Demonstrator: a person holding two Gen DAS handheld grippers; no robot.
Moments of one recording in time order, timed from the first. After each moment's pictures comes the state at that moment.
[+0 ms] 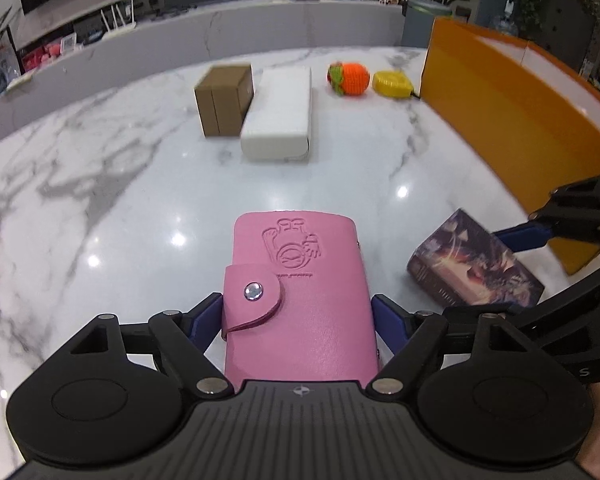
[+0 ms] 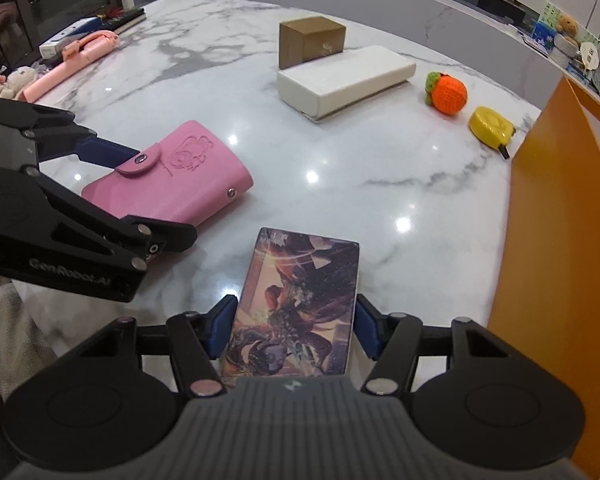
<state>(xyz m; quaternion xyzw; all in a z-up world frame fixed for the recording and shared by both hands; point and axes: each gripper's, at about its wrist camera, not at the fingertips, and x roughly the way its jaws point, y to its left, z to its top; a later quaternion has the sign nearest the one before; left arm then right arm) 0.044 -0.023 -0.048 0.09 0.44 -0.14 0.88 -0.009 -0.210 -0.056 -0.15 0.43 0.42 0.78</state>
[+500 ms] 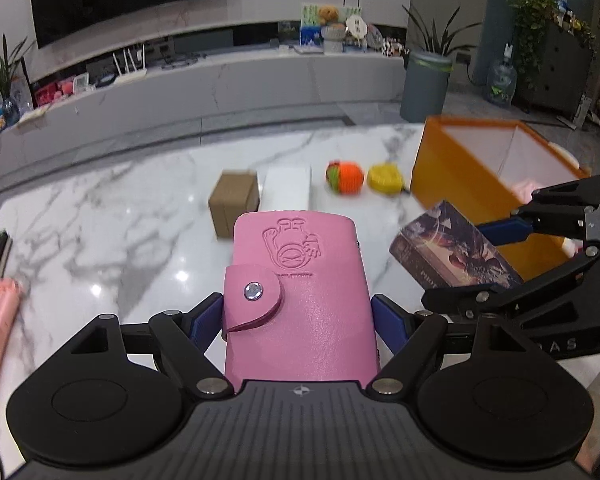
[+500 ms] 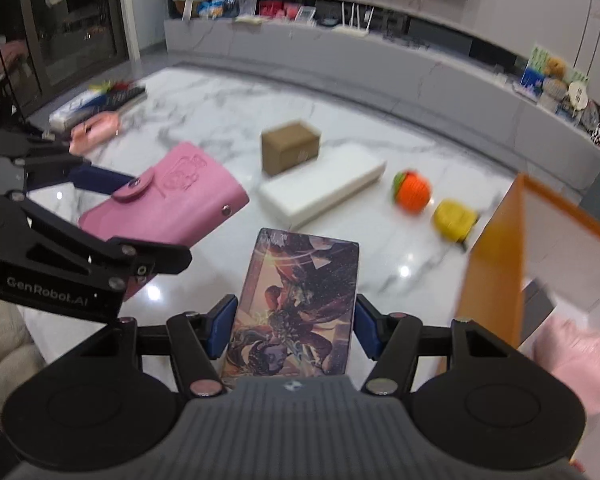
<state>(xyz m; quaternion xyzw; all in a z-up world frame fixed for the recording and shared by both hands) 0.062 -0.039 0.033 0.07 0.38 -0.14 0.91 0.027 -0.231 0.018 -0.12 0.35 0.45 0.81</state>
